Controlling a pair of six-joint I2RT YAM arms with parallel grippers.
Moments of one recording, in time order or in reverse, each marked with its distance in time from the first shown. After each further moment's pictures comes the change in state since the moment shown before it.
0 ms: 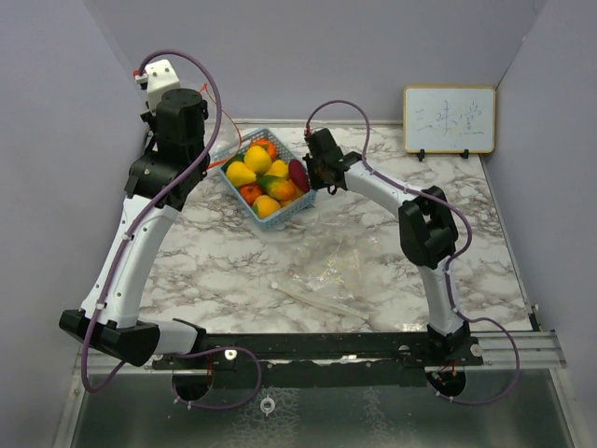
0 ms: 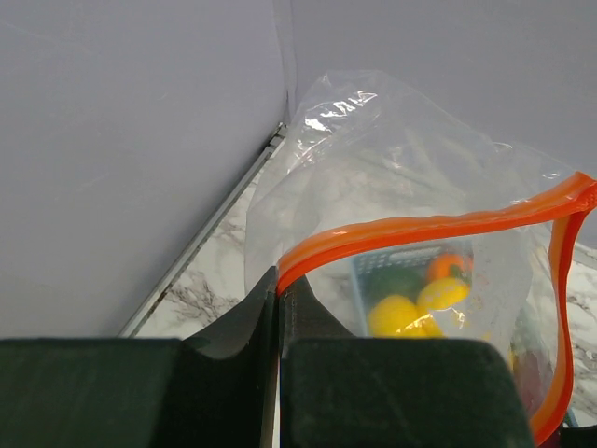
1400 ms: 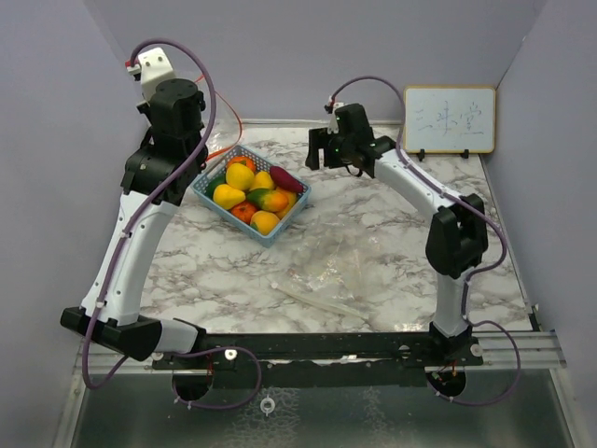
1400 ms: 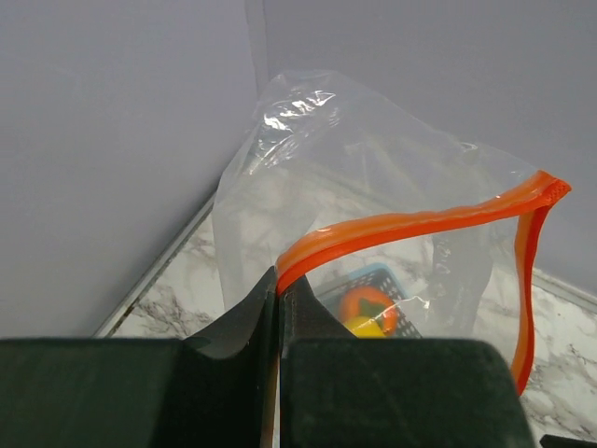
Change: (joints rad) left arm -0.006 0.039 0.104 -0.004 0.042 -0.047; right arm -0.091 -0.275 -0.043 0.019 -0.209 0.078
